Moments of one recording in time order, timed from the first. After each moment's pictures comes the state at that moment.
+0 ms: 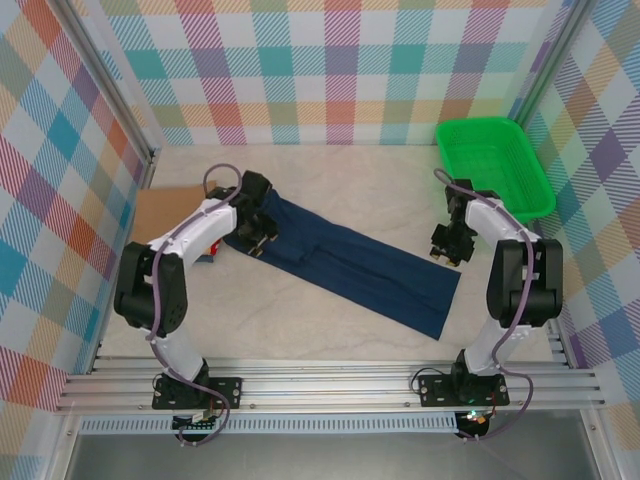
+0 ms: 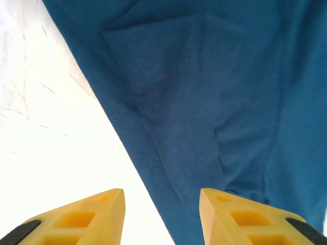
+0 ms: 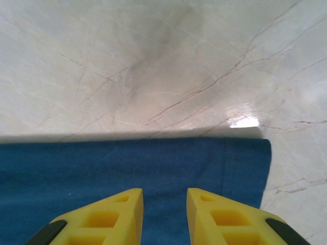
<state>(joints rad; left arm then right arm) -0.34 1.77 1.34 -0.87 0.06 -1.16 0.03 1.75 1.22 -1.00 -0.02 0.51</state>
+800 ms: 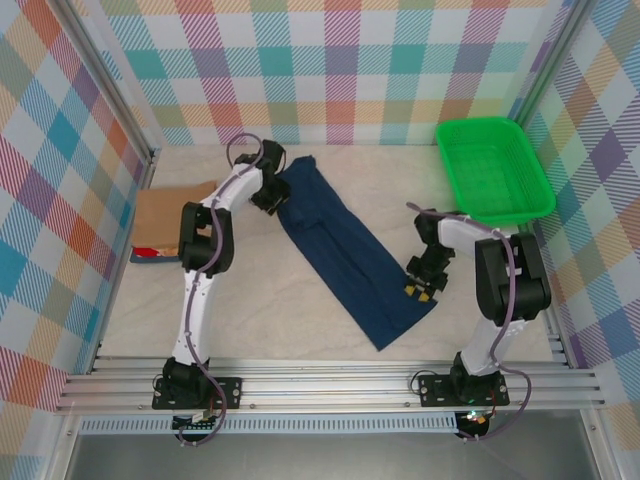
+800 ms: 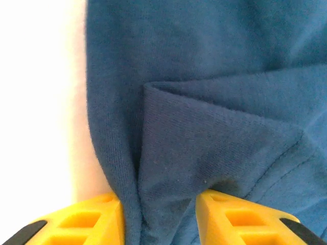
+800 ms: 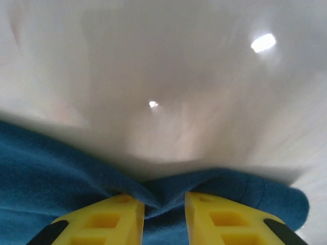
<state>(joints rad) -0.26 2.54 2.29 -0.95 0.04 -1.08 0.25 1.75 1.00 -1.02 -0.22 0.77</state>
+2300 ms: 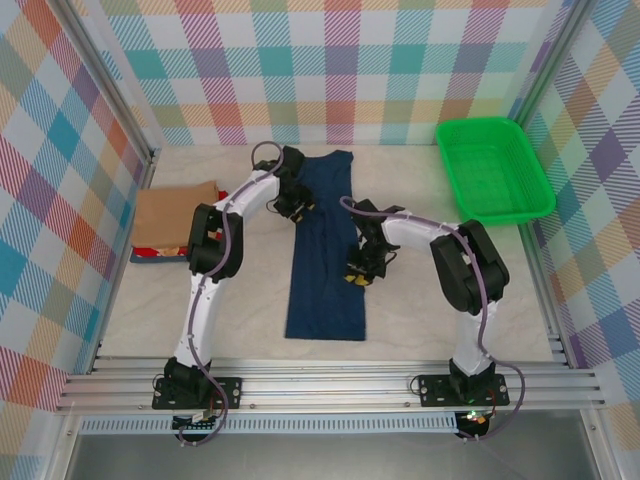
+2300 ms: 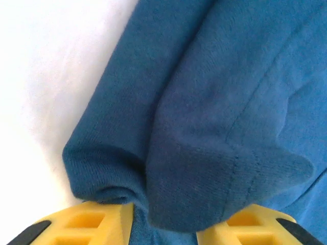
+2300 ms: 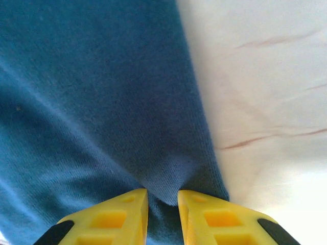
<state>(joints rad) -0.36 2.46 2.13 -0.87 0.20 -1.06 0.57 1.97 1.28 -0.80 -0.38 0.79</state>
